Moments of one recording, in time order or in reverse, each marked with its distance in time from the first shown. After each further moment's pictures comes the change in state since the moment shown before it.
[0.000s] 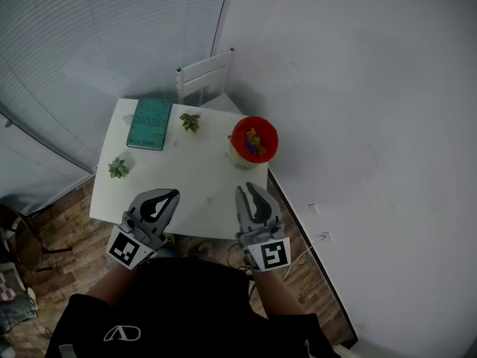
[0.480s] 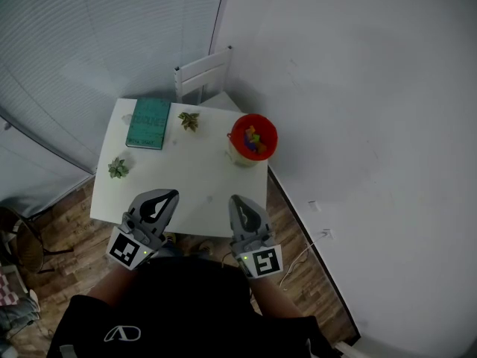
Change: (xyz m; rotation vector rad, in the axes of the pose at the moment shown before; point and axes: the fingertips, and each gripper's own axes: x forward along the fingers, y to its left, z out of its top) left arm -0.002 -0.001 -0.003 0.001 0.006 -0.003; right arm -0.016 0.027 -0.023 0.063 0.049 0.006
